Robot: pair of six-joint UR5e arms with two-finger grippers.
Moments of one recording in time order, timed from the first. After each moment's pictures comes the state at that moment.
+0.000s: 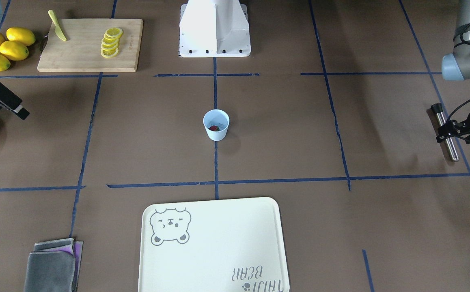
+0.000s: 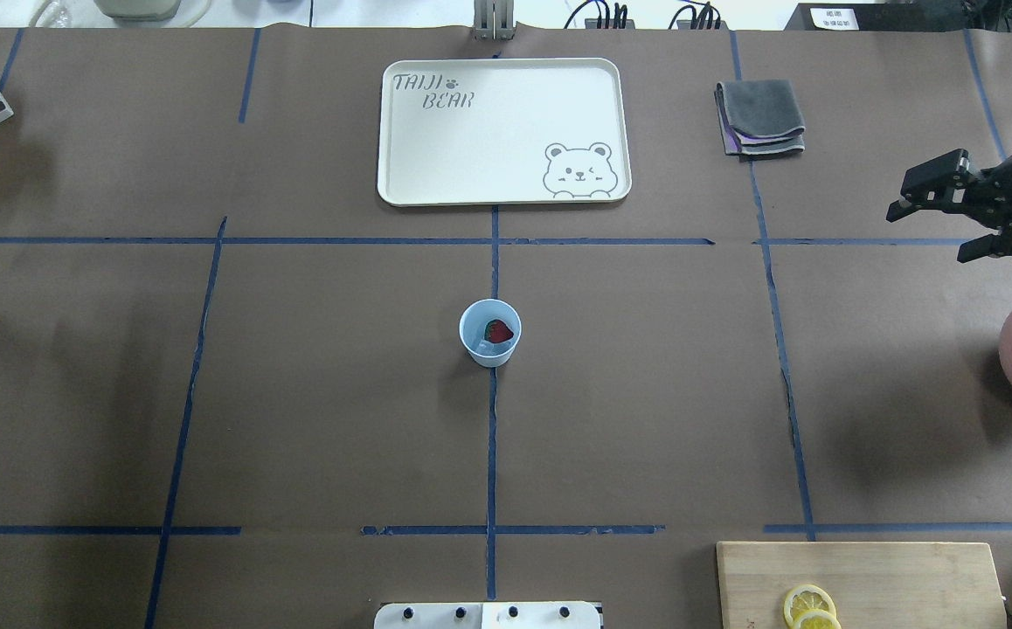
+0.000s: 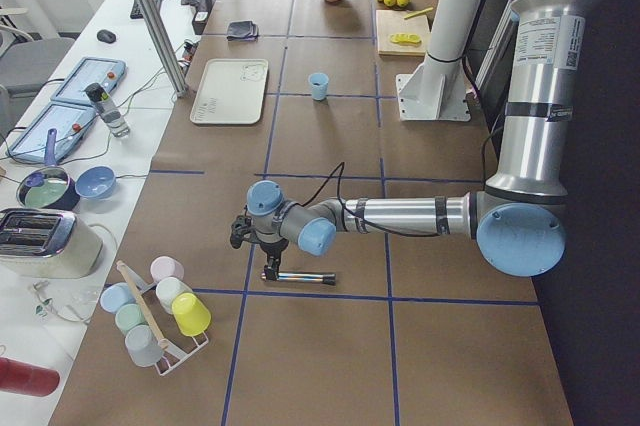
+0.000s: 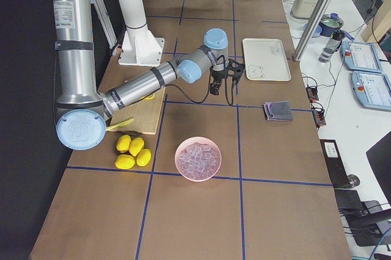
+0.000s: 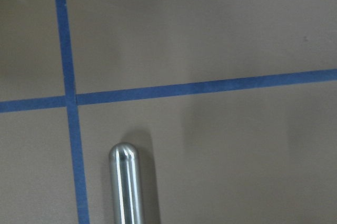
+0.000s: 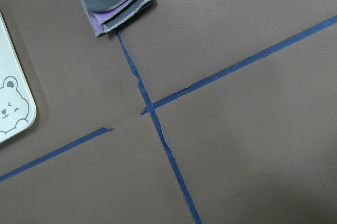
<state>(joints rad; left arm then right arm) -1.19 -1.62 -1.38 -2.08 -2.25 -0.43 1.12 -1.54 2.02 -1.34 2.29 1.24</state>
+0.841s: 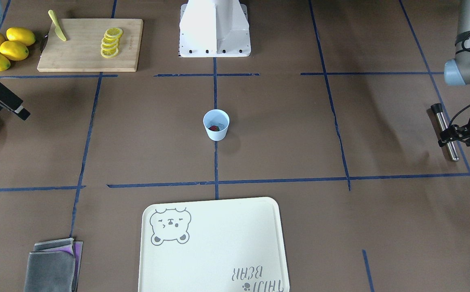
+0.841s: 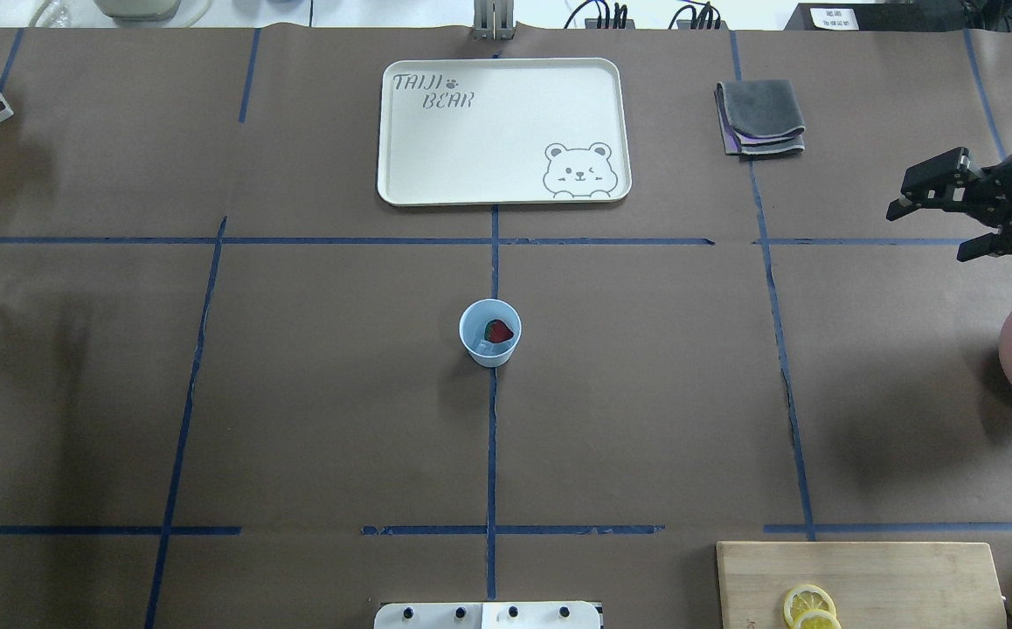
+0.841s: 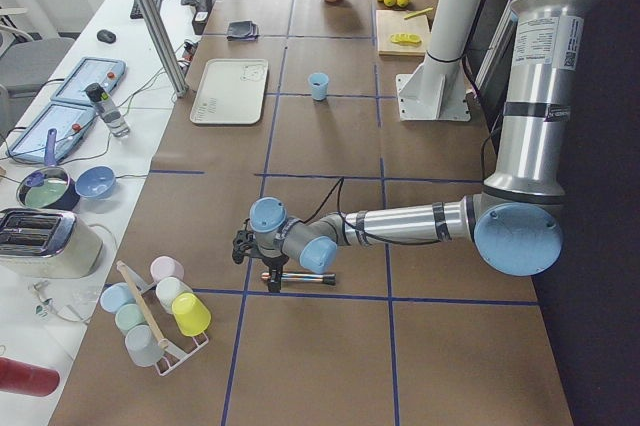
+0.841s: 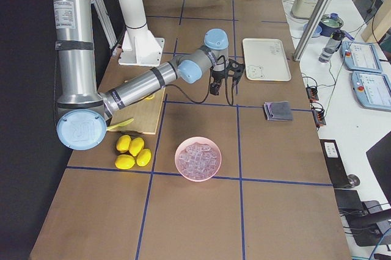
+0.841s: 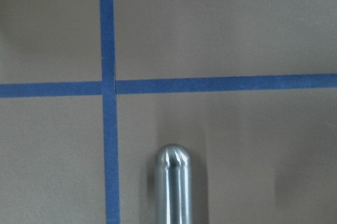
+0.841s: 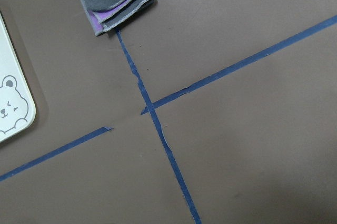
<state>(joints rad) -1.18 -1.63 -1.29 -2.18 -2.25 -0.50 1.12 -1.54 2.02 -1.34 2.29 1.24</state>
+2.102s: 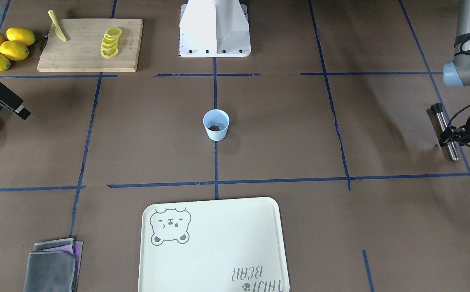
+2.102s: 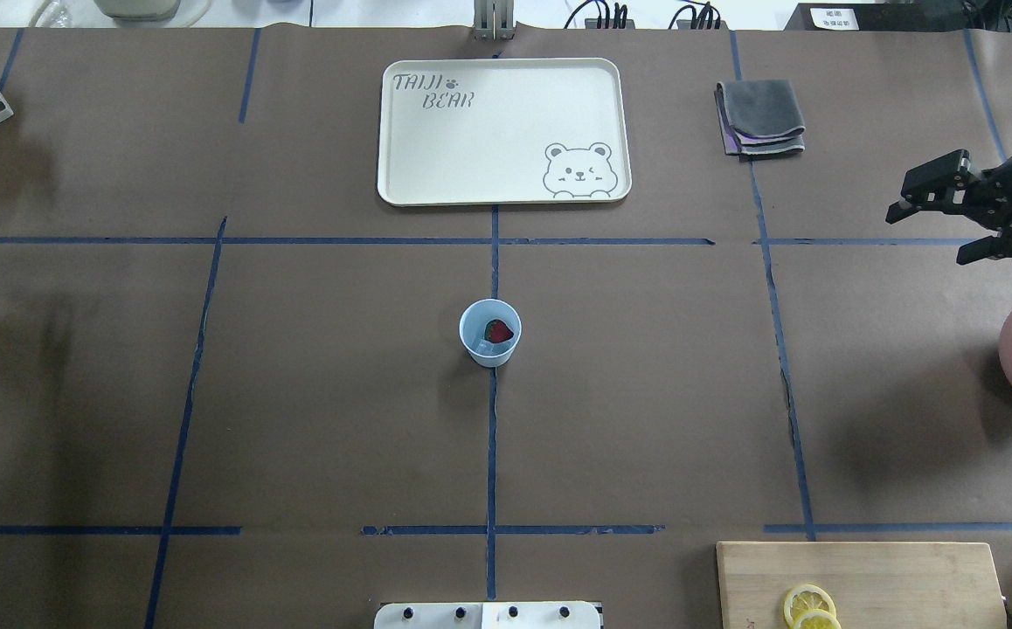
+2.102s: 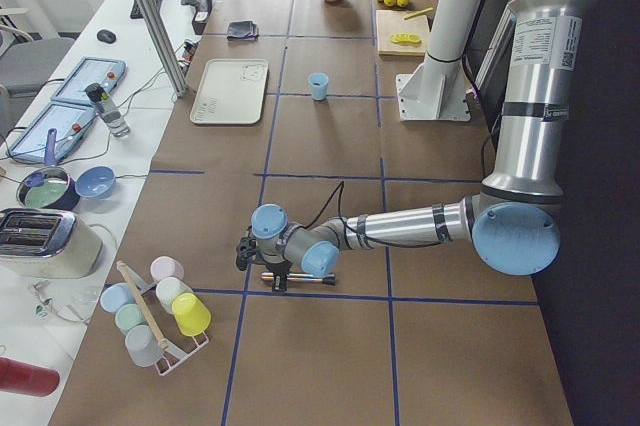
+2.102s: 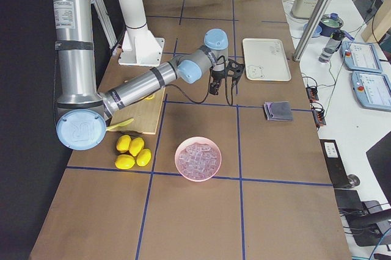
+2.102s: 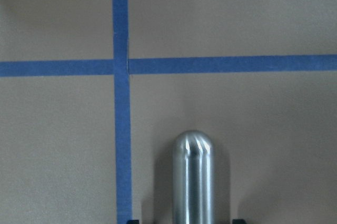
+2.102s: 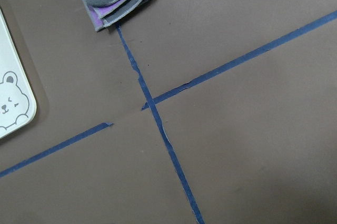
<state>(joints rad) -1.17 -1.63 -1.26 -2.18 -2.25 -0.50 1.12 -1.54 2.02 -1.34 2.31 1.24</state>
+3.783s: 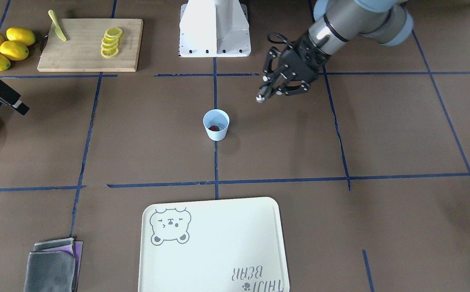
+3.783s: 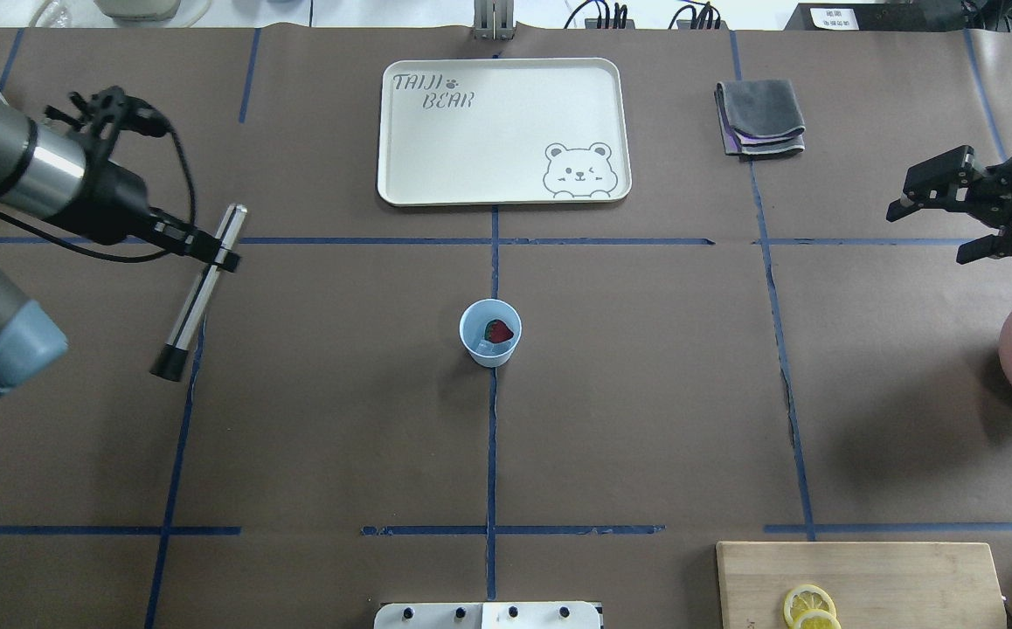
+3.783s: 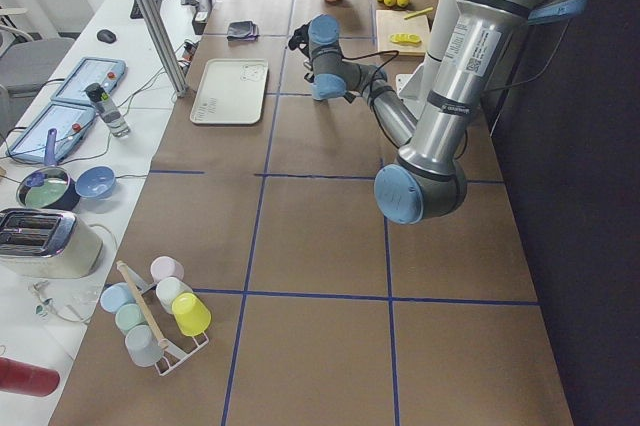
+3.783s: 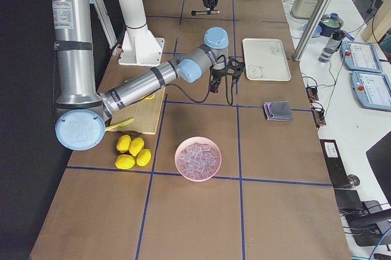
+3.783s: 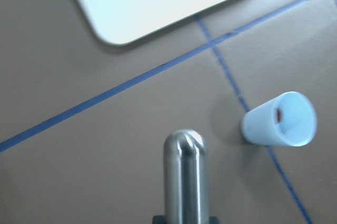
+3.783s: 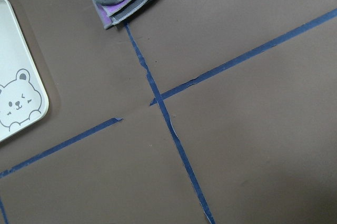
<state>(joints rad) -0.65 -2.01 -1.92 -2.16 -2.09 -0.75 1.14 -1.54 2.03 -1.34 2.35 1.24</state>
